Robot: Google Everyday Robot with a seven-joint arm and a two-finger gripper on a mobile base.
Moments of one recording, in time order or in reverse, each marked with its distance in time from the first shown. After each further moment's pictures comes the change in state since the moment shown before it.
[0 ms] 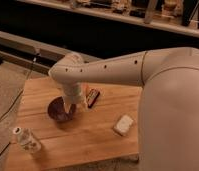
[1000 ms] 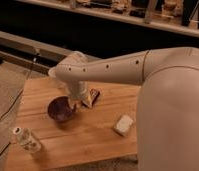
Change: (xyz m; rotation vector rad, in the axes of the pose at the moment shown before) arm -0.030 -0.037 0.001 0.055 -0.065 0.089
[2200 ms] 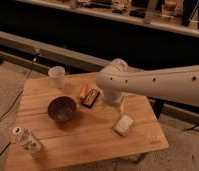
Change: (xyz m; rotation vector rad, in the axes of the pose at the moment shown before) arm 0.033 -0.158 0.017 -0.002 -0.051 0.433
